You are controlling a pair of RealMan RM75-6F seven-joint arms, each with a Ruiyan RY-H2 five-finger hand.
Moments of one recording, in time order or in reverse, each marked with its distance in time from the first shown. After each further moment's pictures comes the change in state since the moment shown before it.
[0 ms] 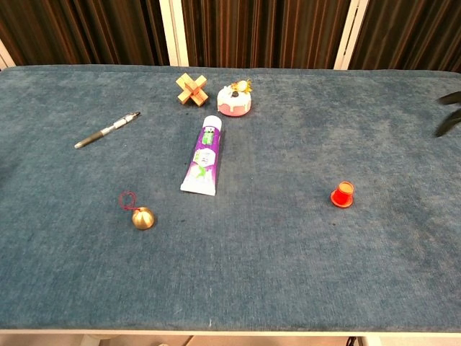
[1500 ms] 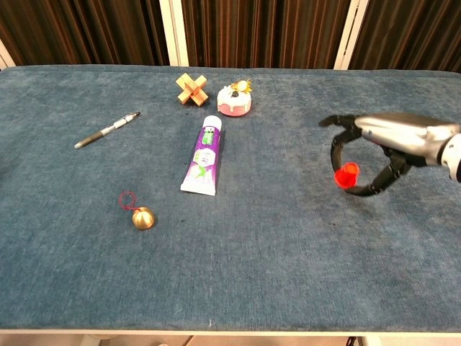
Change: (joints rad) left arm 0.002 0.001 -0.005 0.002 -0.011 0.001 0.000; right arm 0.238 -0.195 0.090 0.033 0.180 -0.223 -0.227
